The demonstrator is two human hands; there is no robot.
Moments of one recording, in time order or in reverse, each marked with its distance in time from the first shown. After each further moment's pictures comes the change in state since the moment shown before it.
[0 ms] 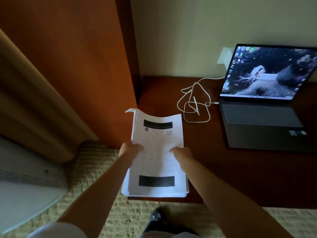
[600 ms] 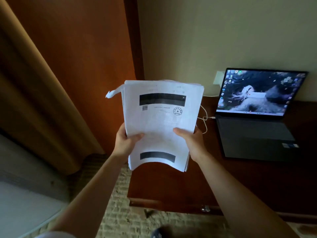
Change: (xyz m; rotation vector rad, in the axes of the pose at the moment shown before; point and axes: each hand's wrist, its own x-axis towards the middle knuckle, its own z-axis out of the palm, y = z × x) left_hand -0.095 0.046 -0.044 -0.327 -0.086 0.713; right_hand -0.074 -0.046 -0.068 0.539 -0.256 -0.638
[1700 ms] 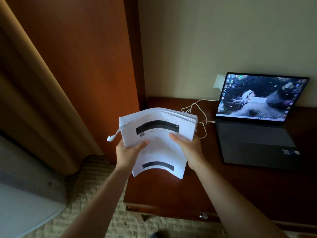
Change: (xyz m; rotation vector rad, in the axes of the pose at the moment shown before) left_hand -0.022 -0.005 0.023 -0.011 0.197 -0.023; right_hand -0.016 -0.007 0.006 -0.028 -0.035 -0.081
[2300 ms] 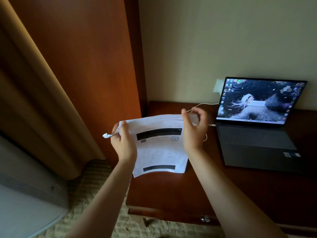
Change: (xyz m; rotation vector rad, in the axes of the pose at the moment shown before) left_hand -0.001 0.056 0.017 -0.179 0.351 0.115; right_hand 0.016 -0.044 0.030 -0.001 0.435 -0.482
